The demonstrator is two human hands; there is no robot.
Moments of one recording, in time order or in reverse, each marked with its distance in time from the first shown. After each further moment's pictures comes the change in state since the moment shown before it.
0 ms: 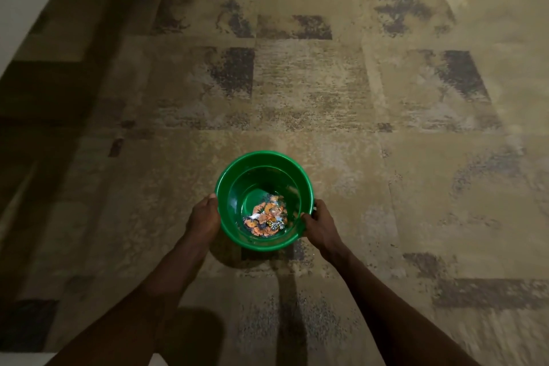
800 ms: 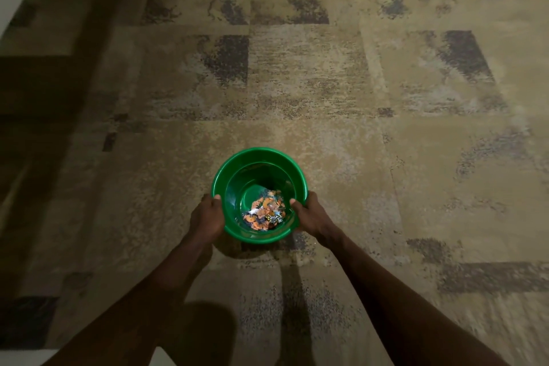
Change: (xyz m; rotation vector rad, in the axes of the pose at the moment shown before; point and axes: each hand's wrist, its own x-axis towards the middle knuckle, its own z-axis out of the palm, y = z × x) left_hand -0.006 -0.013 0.015 0.411 -0.021 0.199; right_hand 0.012 0.005 0.009 -0.151 -0.126 0.060
